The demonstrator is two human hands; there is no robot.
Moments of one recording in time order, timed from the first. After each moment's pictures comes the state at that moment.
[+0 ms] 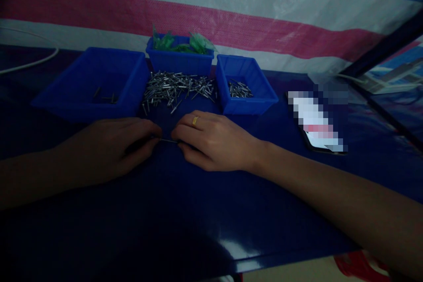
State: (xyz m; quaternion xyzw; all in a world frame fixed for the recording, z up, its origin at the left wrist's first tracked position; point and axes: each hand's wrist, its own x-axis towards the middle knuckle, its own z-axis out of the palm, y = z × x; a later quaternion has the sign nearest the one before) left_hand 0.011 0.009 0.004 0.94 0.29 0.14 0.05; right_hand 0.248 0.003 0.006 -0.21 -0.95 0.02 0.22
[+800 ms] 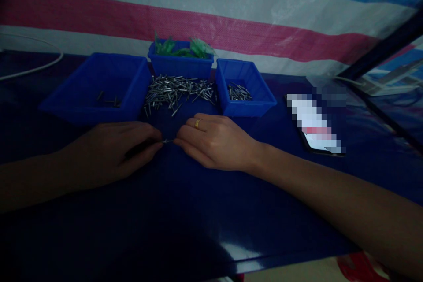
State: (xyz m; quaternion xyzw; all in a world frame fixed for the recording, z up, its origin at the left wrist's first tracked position) left_hand 0.010 0.007 0.007 0.95 0.27 0.17 0.05; right_hand 0.245 0.002 0.009 -0.21 -0.95 -0.06 0.24
